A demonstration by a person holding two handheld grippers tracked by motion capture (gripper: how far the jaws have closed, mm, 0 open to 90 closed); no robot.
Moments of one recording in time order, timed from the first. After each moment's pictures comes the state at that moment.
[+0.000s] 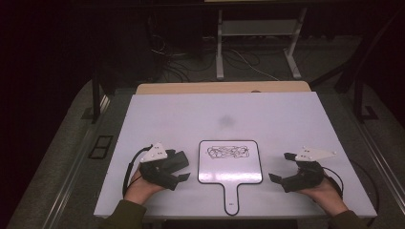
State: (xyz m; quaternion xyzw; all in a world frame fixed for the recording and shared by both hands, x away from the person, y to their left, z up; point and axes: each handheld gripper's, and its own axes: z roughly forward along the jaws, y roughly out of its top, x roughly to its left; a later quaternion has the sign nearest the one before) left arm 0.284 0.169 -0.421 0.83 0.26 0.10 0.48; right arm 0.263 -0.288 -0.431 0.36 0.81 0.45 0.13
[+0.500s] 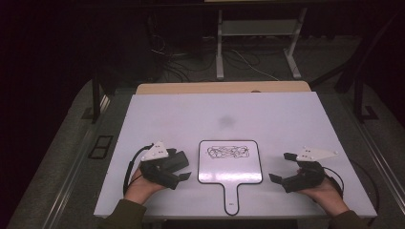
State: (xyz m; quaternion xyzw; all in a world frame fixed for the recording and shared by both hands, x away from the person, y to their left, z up) left arm 0.285 0.167 -0.414 0.84 0.26 0.09 0.48; right arm 0.263 -0.289 -0.430 0.35 0.81 0.46 0.12
